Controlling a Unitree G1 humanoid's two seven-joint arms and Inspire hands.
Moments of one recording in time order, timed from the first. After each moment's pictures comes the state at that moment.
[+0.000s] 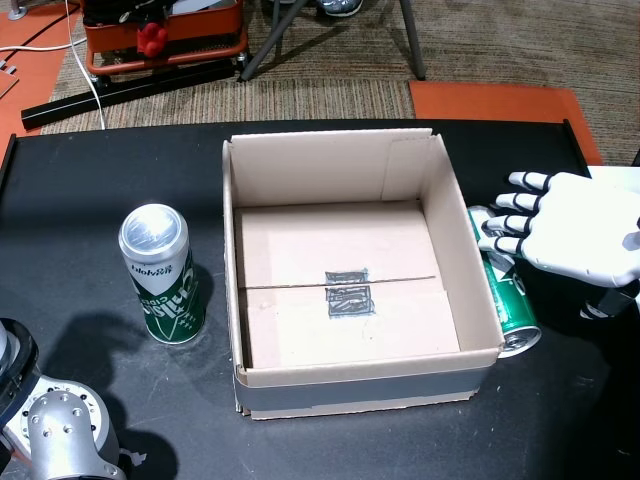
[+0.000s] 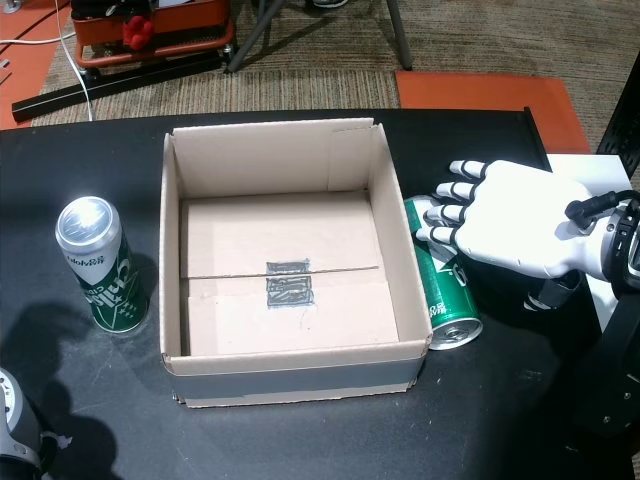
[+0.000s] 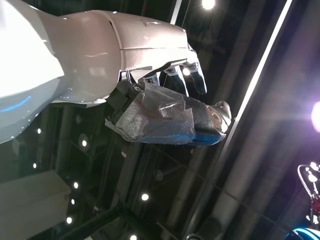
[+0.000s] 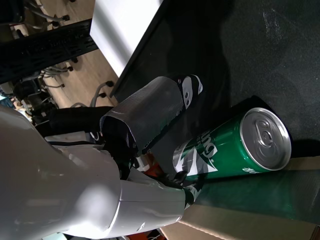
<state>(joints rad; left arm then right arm) -0.45 -0.20 0.54 0.32 -1.18 -0.94 -1.32 -1.09 -0.65 1.14 1.37 -1.38 -0.69 -0.73</state>
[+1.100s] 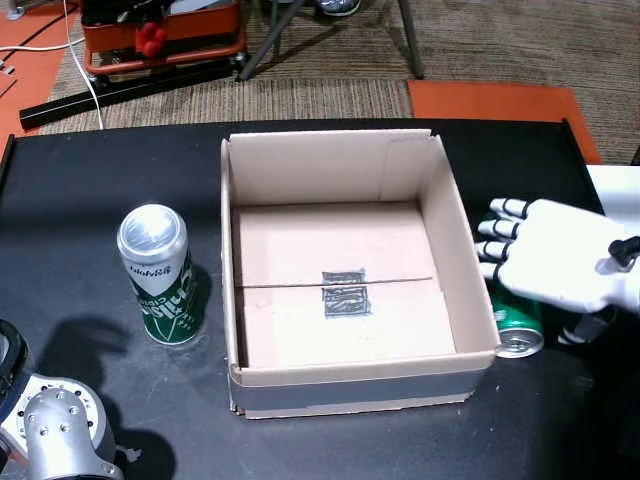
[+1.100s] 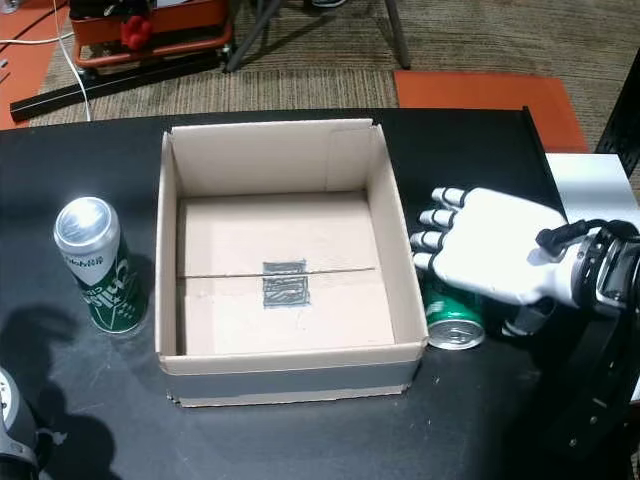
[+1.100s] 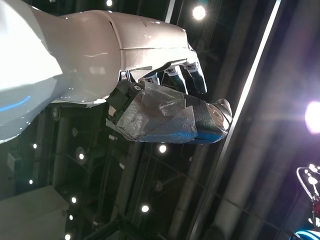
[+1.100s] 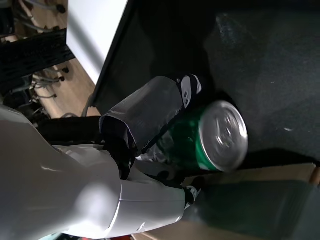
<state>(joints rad) -0.45 -0.20 0.54 0.29 -1.18 -0.98 -1.29 -1.03 -0.58 1.11 1.38 -1.34 -0.65 -0.67</state>
